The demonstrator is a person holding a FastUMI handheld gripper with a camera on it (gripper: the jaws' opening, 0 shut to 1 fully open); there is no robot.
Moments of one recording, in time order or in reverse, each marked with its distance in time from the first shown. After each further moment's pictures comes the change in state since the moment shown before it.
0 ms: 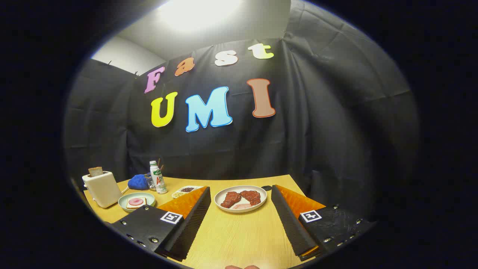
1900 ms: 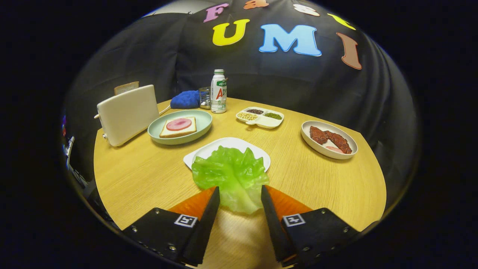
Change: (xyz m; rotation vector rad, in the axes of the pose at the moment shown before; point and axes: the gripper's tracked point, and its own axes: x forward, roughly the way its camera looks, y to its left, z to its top) arm 0.010 0.183 -0.187 -0.259 0.591 0.353
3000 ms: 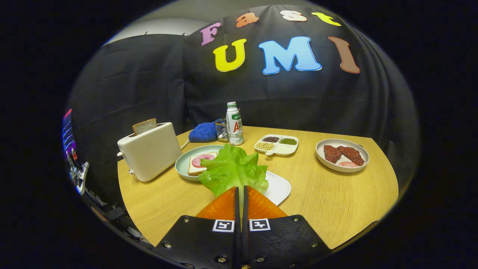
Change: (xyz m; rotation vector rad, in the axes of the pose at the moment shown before) arm -0.031 0.050 0.080 0.116 -0.245 0.120
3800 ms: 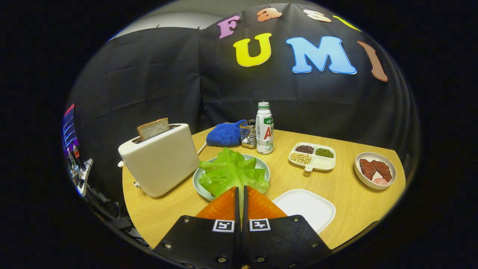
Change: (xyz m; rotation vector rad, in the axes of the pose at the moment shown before) arm 0.089 0.071 0.026 -0.050 0.039 0.082
